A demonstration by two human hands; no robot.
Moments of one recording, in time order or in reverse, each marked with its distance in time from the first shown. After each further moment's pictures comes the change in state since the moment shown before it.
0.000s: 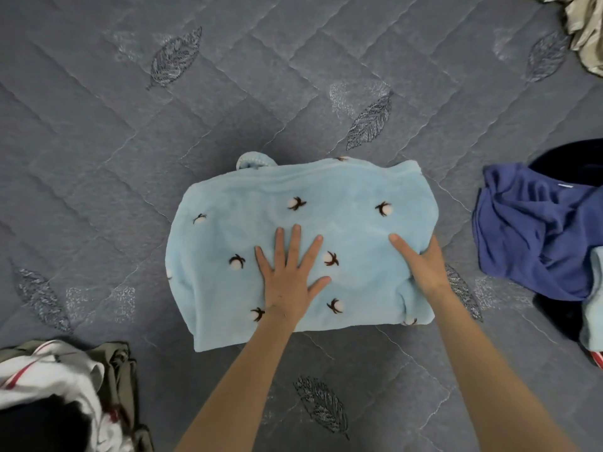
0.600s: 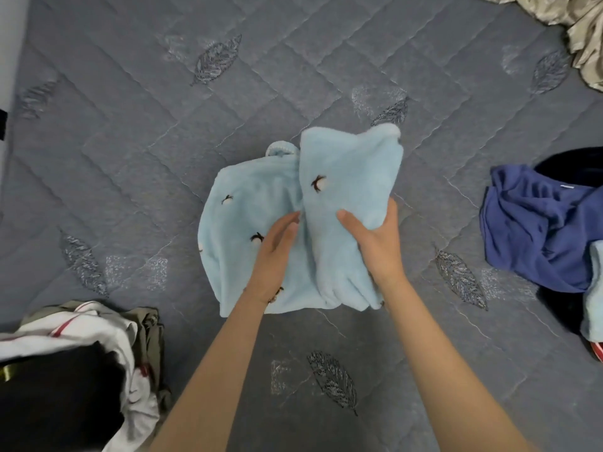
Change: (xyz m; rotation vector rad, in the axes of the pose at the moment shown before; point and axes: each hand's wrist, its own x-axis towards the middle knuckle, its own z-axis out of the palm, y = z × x) left_hand -0.042 -0.035 -0.112 -1.454 -0.002 -0.373; right_hand -0.105 -0.065 0.090 0.179 -0.150 -0.267
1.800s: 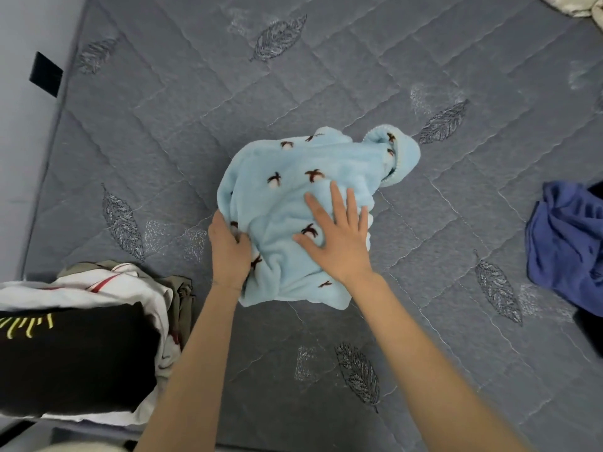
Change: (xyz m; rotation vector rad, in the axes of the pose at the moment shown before) left_hand -0.013 -0.050 -0.124 0.179 0.502 0.030; right_hand -0.023 0.051 0.111 -1.110 -0.360 -0.488
